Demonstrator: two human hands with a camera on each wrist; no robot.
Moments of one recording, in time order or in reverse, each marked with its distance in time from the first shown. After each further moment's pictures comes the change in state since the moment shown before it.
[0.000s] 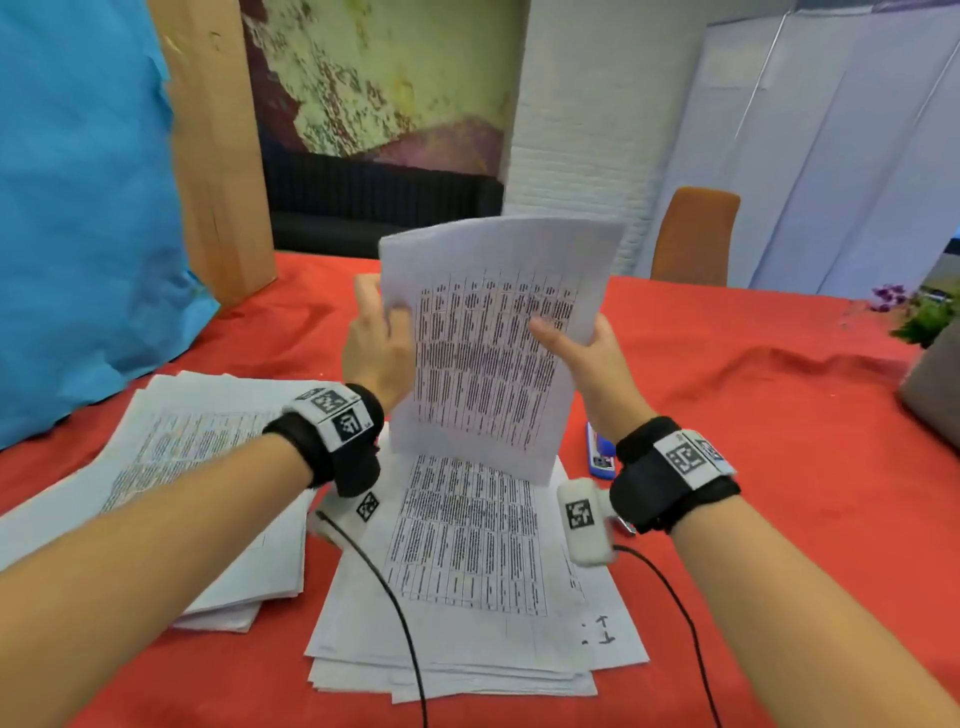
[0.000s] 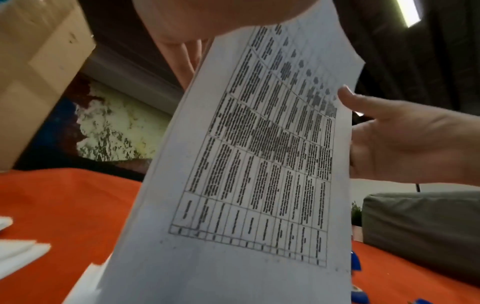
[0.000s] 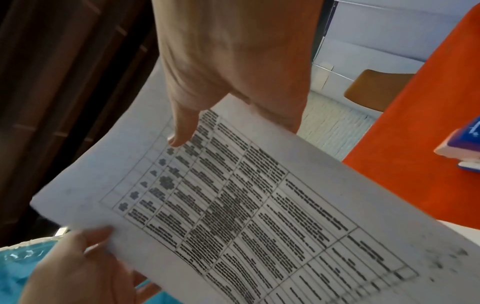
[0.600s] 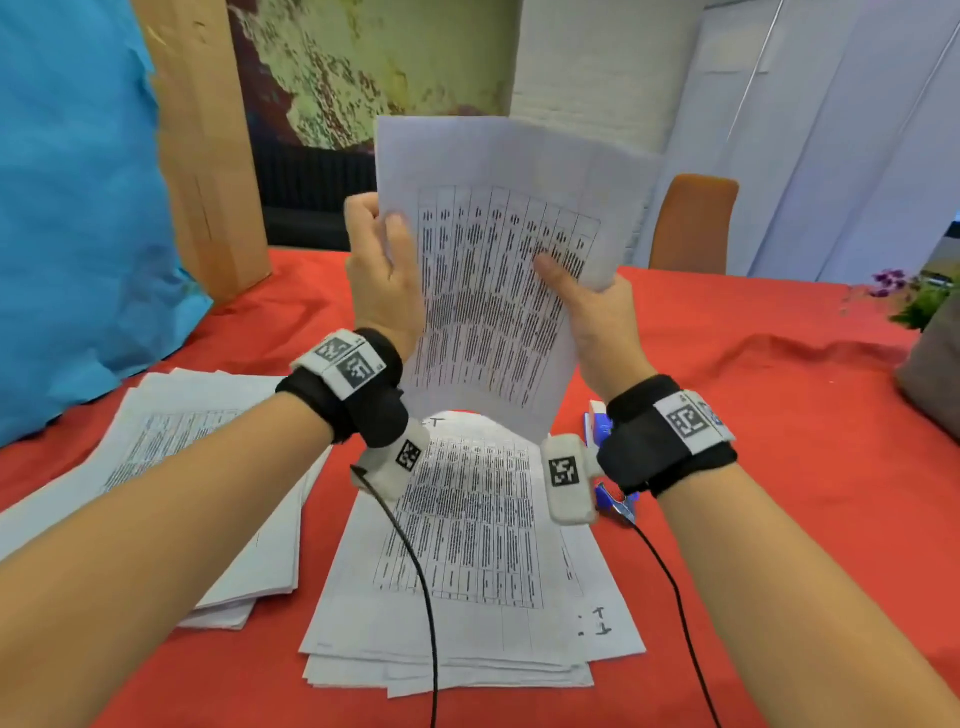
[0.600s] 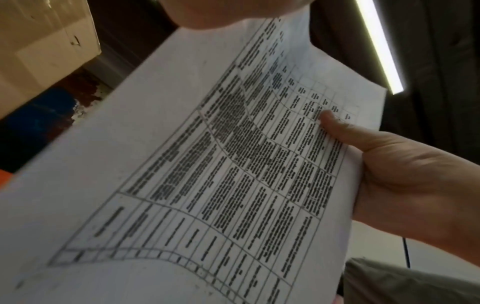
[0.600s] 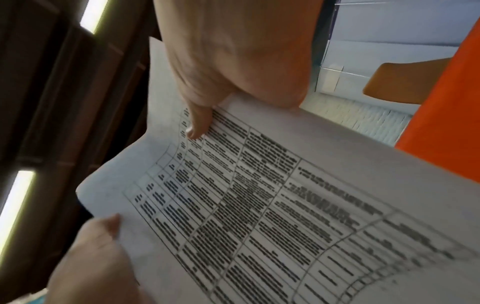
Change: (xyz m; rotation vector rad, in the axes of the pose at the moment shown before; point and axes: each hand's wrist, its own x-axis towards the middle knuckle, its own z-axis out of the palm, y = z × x) left_hand 0.027 0.042 0.014 -0.240 0.230 0.261; right_hand 0.003 -0.042 0.012 0.215 0.065 -0.188
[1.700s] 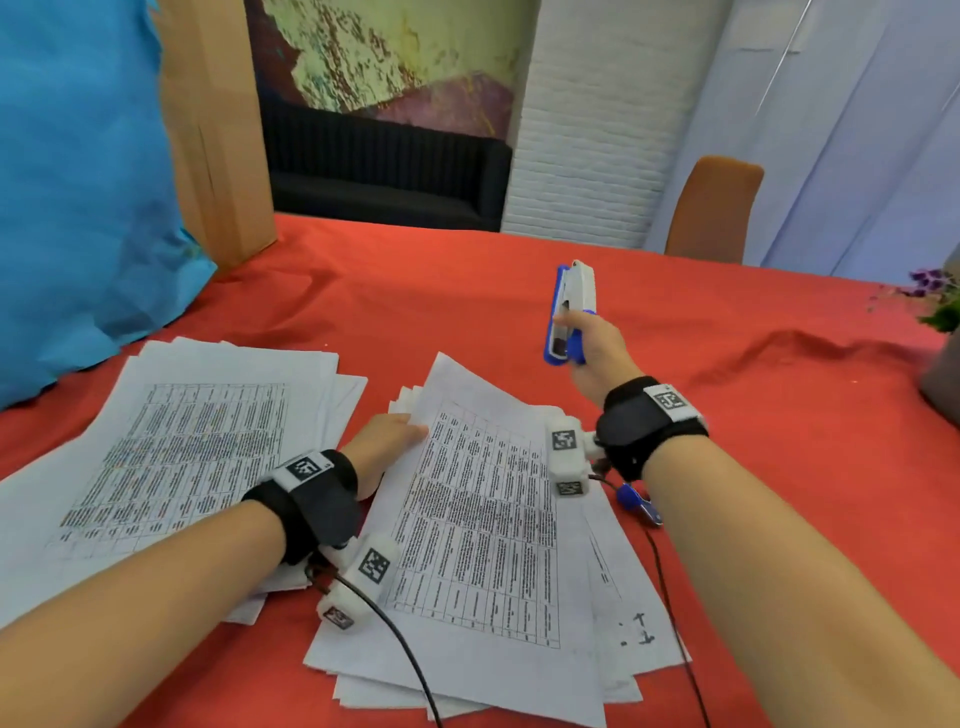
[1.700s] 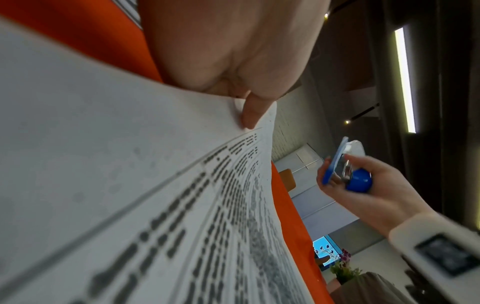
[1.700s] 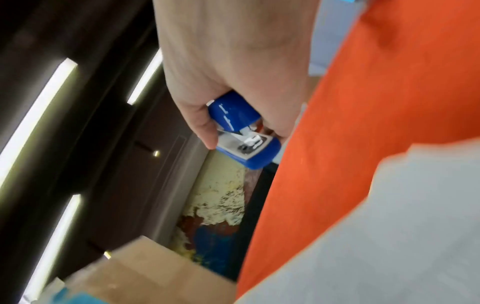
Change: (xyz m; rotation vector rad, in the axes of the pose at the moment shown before) left_hand -0.107 -0.097 -0.074 0.036 -0.764 -1.234; right_hand 0.041 0.104 -0.020 -0.083 0.298 0.511
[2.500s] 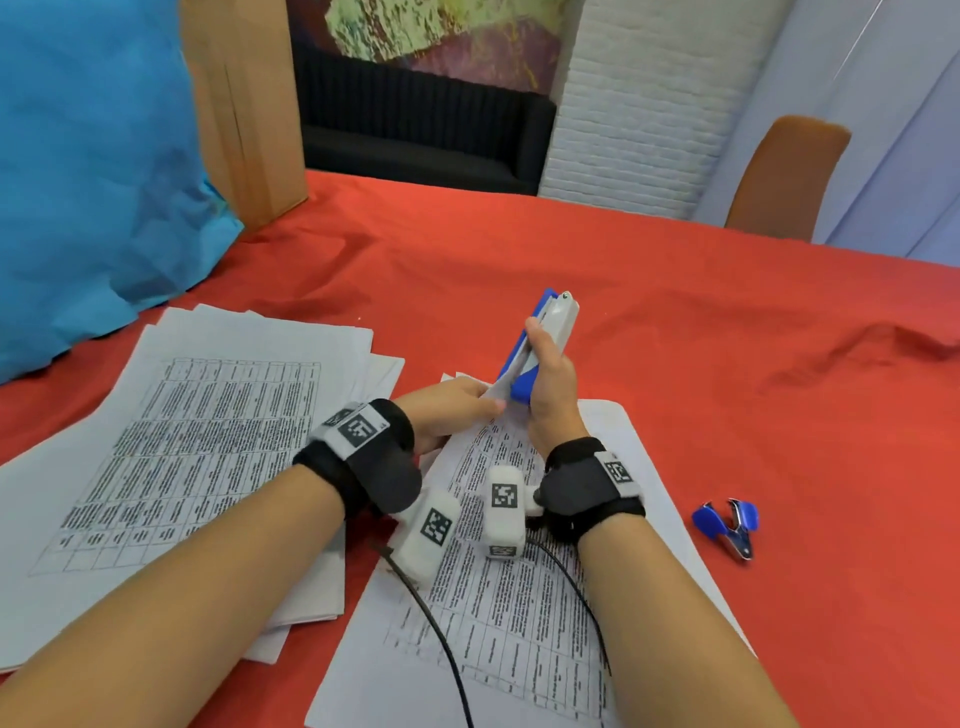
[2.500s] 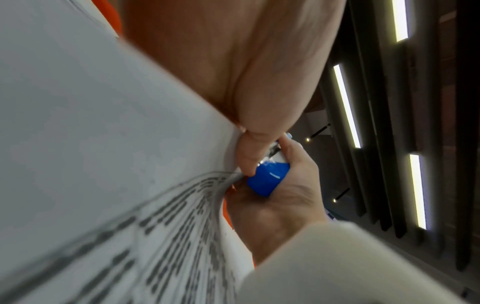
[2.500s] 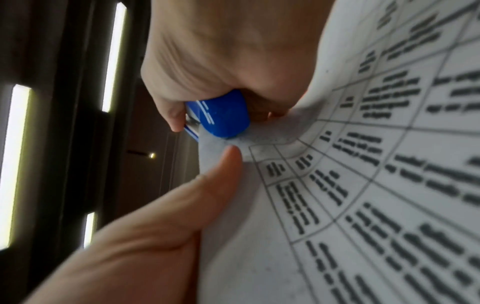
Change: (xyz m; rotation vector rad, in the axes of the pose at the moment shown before) left_hand 0.040 0.027 -0.002 0.151 -0.248 0.029; right_hand -0.012 0.109 0.080 0.123 -0.083 0.067
